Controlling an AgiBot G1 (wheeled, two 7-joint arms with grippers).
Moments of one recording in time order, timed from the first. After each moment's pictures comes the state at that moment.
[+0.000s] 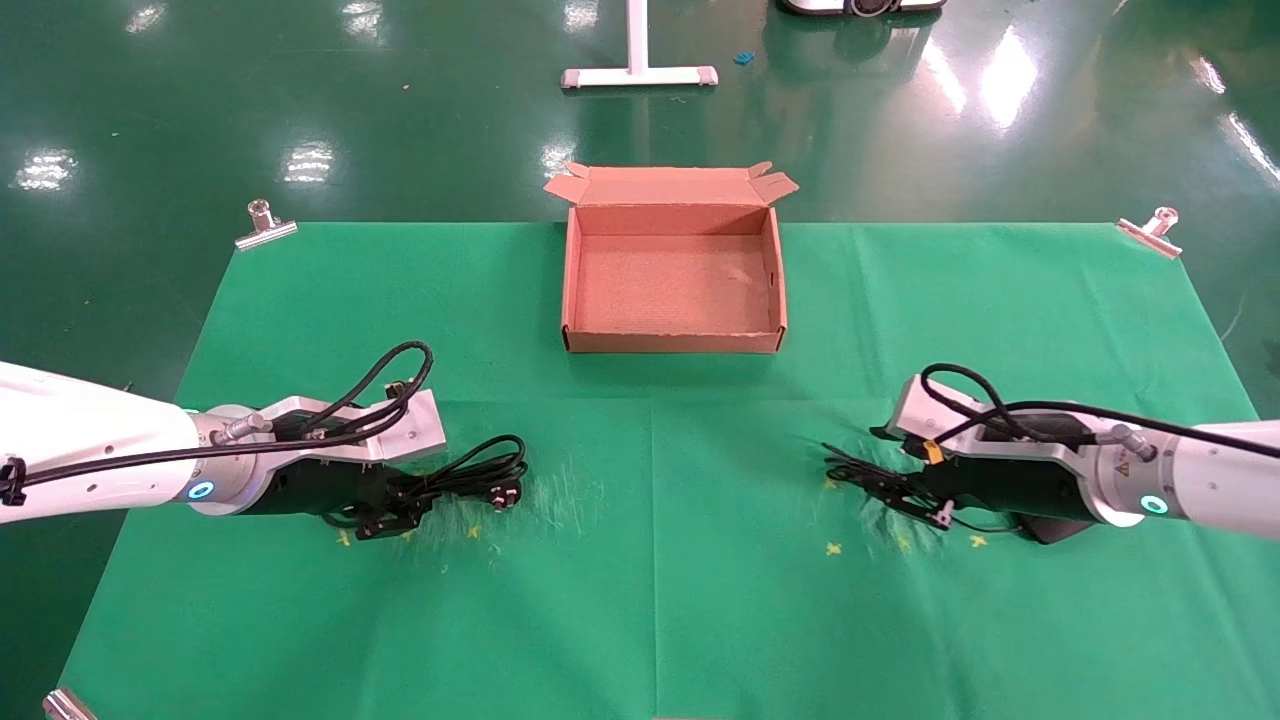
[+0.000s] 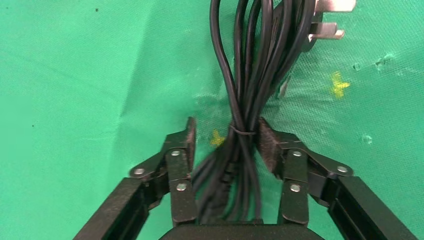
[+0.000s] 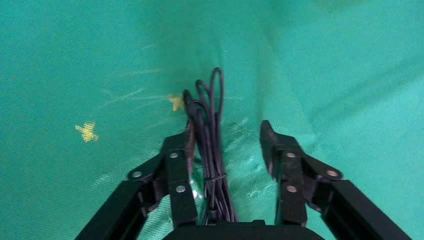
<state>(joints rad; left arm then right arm) -1.38 0.89 0.77 -1.35 2.13 1.28 -0.71 1.23 -0.81 -0.58 1.09 -1.77 -1.07 0.32</state>
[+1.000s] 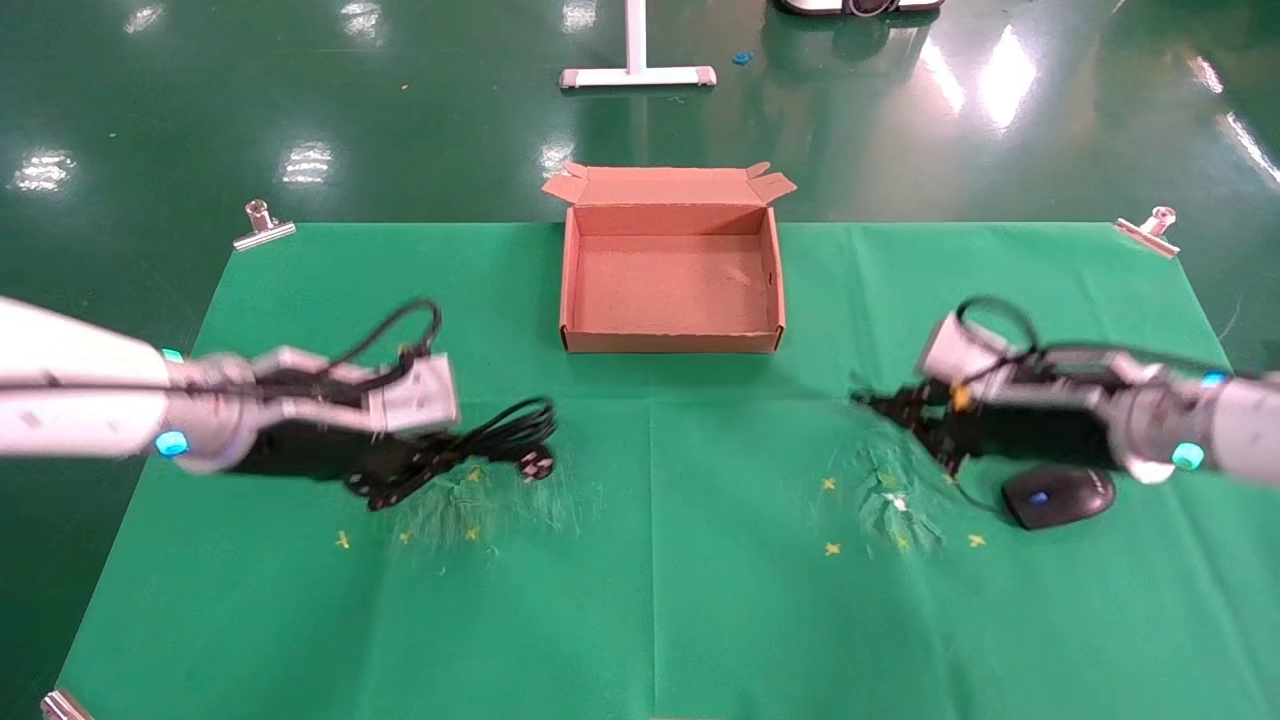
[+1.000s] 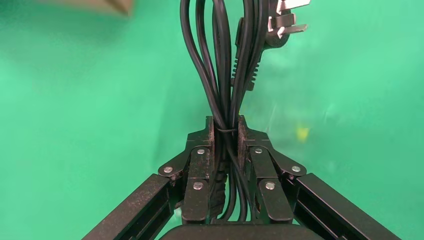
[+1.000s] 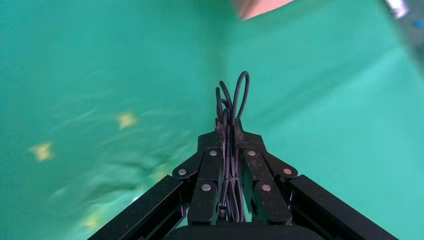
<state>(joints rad) -1.50 0.91 0.73 -1.33 2.00 1.35 -0.61 1.34 -0.81 -0.54 1.03 -1.75 -1.08 0.35</state>
